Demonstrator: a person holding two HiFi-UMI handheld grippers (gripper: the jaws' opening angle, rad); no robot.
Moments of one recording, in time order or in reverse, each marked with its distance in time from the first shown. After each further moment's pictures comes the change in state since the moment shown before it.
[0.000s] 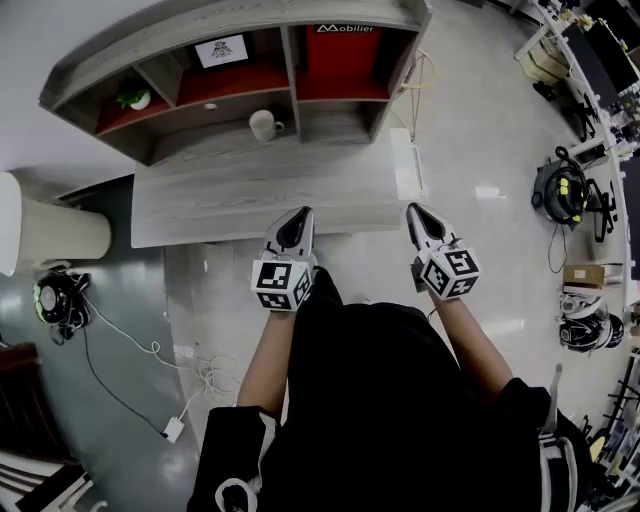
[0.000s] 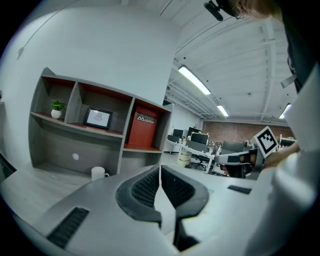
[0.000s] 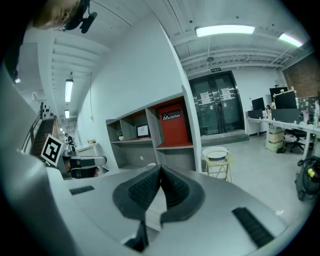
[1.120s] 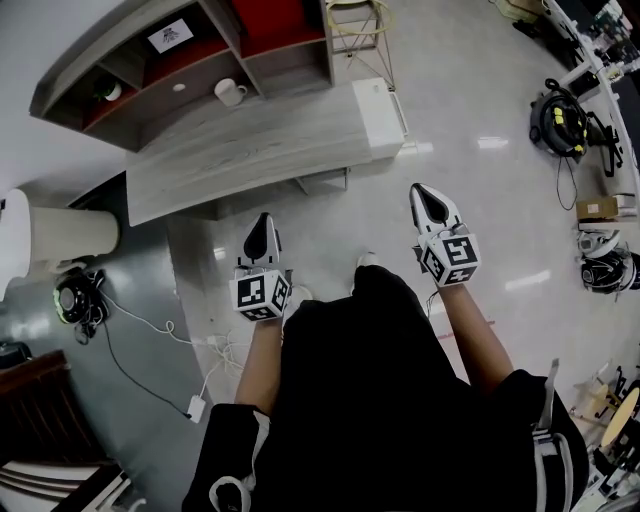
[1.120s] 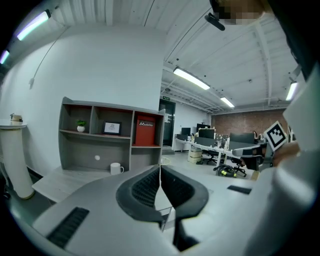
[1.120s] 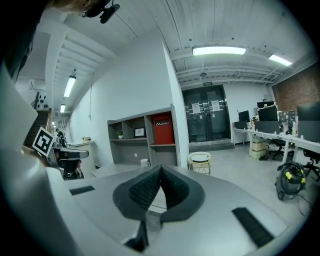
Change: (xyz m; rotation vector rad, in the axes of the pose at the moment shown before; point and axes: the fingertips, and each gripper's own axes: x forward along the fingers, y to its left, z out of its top) left arm -0.139 -0.102 -0.057 0.087 -0.017 0.170; right arm -0.196 -0.019 -0.066 -0.061 -0.062 -0.120
